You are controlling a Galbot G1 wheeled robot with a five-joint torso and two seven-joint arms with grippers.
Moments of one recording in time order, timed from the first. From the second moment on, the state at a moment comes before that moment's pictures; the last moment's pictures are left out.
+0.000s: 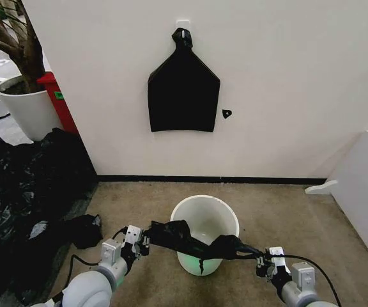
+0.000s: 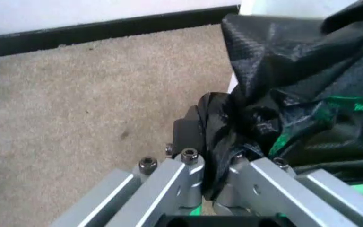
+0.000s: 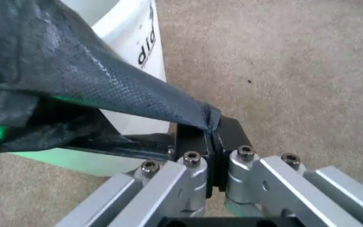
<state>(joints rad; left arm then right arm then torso) 1.32 -0.68 0.01 -2.09 -0.81 0.23 -0.37 -1.74 1.09 0.48 2.15 0.54 -0.48 0.16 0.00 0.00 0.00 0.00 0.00</state>
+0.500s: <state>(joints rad) 1.28 -0.75 0.05 -2.00 -0.82 0.25 -0.35 -1.70 1.11 0.48 2.05 0.56 -0.49 0.09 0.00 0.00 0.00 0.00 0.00</state>
